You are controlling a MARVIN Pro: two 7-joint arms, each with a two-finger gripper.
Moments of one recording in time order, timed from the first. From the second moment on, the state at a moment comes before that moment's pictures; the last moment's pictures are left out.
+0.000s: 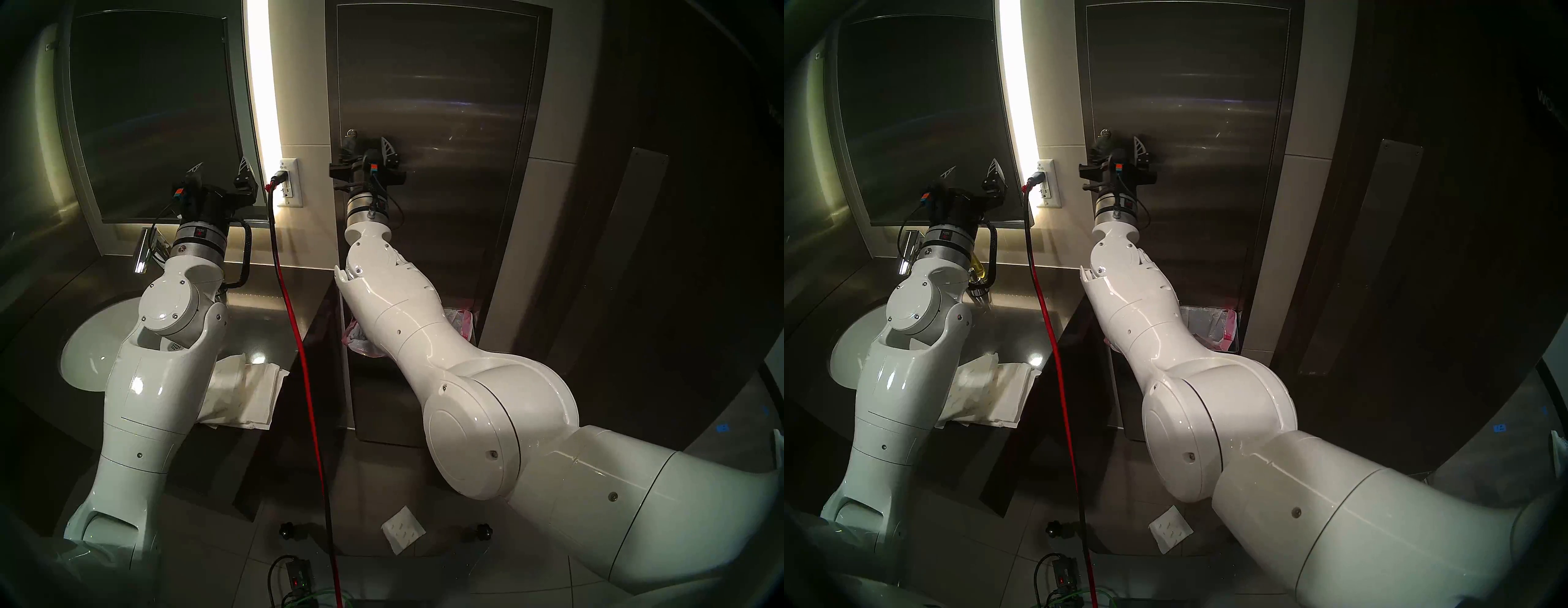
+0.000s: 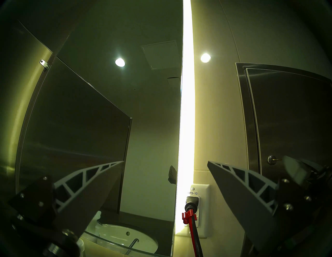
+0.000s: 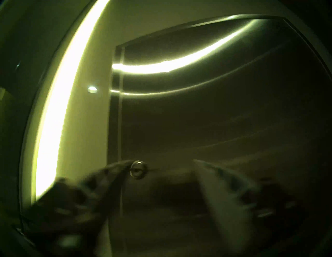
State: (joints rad) left arm 1.33 -1.15 -1.55 -1.77 -0.43 -0.08 0.20; right arm -0.61 -2.01 1.42 -0.56 -0.27 -0.62 -0.35
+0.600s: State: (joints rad) left arm 1.33 -1.15 -1.55 -1.77 -0.43 -0.08 0.20; right arm -0.56 -1.91 1.30 -0.58 -0.45 -0.53 -0.31
